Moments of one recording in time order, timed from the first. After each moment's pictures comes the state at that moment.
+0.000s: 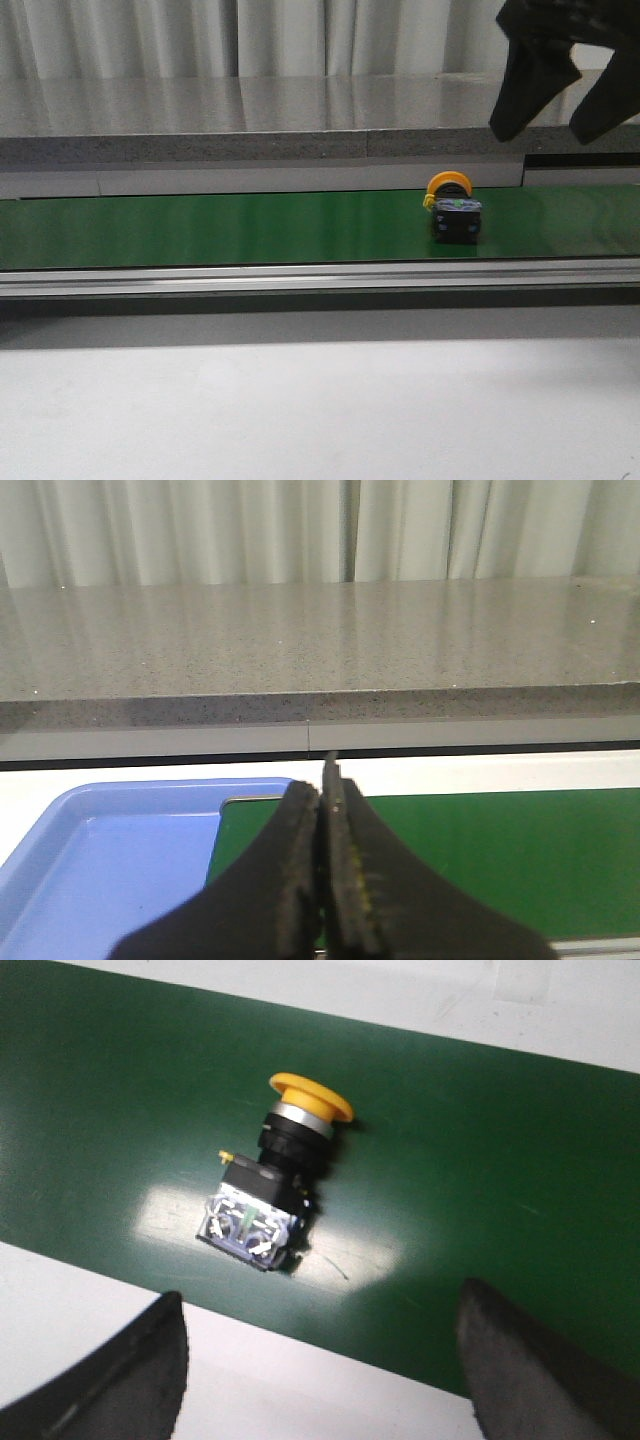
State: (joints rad) left arm -0.02 0.33 -0.25 -0.29 0.07 0.27; right arm 0.19 1.47 -1.10 0.23 0.65 -0.16
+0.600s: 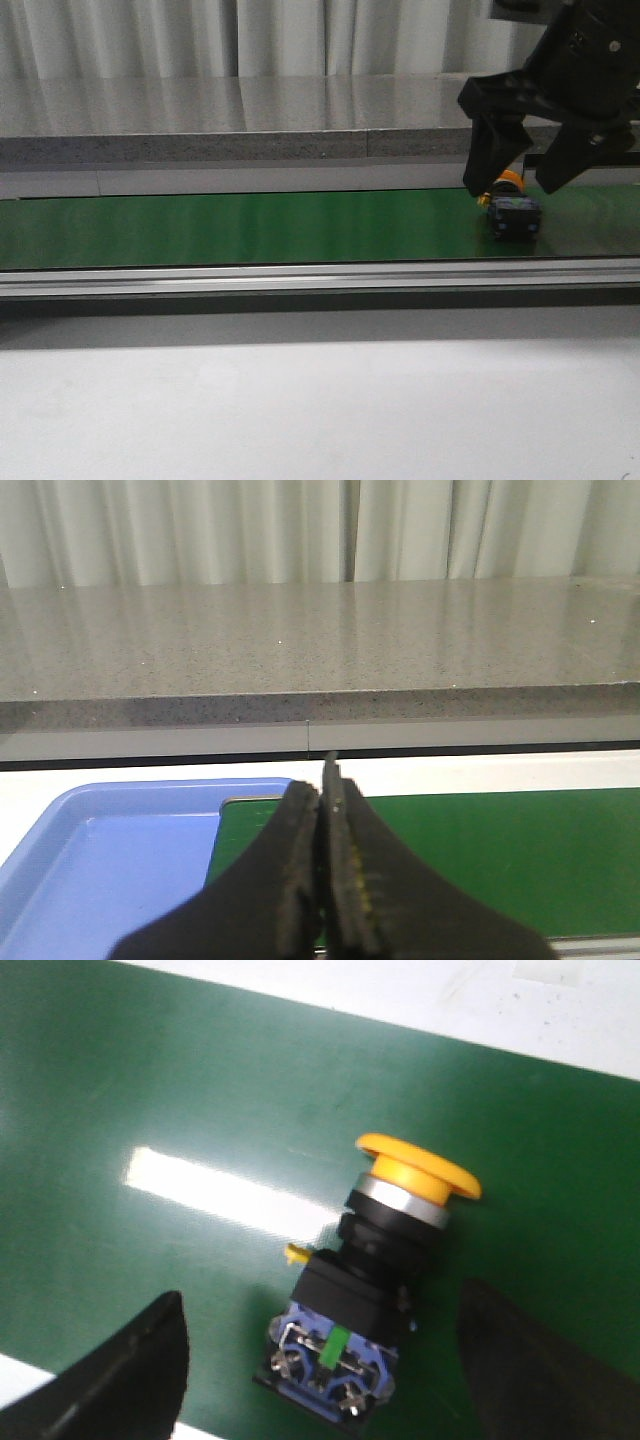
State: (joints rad) left arm -0.02 0.33 -0.25 -0.29 0.07 0.27; right arm 0.19 1.67 -1.17 0.21 0.60 -0.18
